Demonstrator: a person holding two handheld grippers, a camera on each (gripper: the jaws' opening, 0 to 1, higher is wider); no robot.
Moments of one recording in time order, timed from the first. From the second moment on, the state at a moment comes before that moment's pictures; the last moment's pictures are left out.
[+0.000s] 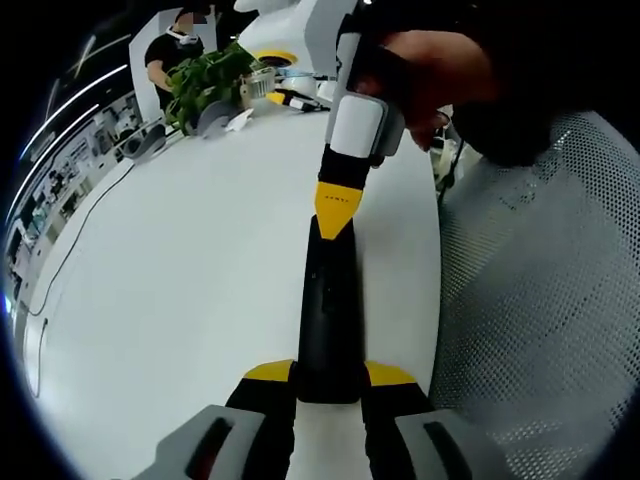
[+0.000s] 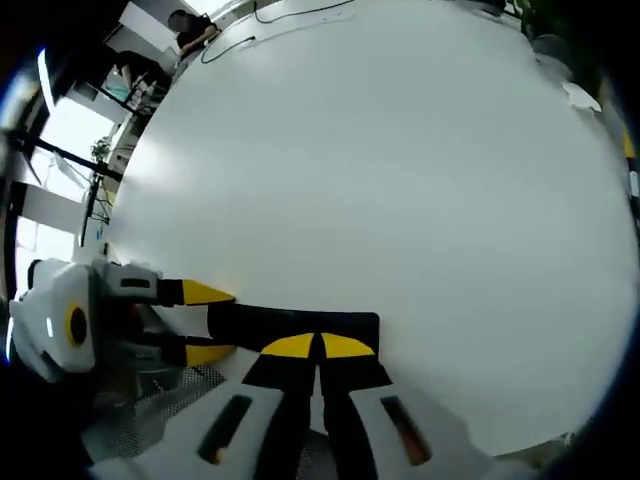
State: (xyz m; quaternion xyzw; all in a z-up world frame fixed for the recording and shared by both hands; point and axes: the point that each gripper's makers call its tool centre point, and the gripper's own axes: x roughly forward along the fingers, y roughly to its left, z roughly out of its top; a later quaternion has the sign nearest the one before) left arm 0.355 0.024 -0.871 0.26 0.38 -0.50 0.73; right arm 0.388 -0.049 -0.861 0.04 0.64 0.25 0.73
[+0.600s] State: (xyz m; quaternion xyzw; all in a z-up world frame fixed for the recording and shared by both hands) left arm 0.355 0.023 -0.872 0.26 0.38 -0.51 0.73; right arm 0.386 -0.051 -0.866 -0.03 0.63 0.26 0.73
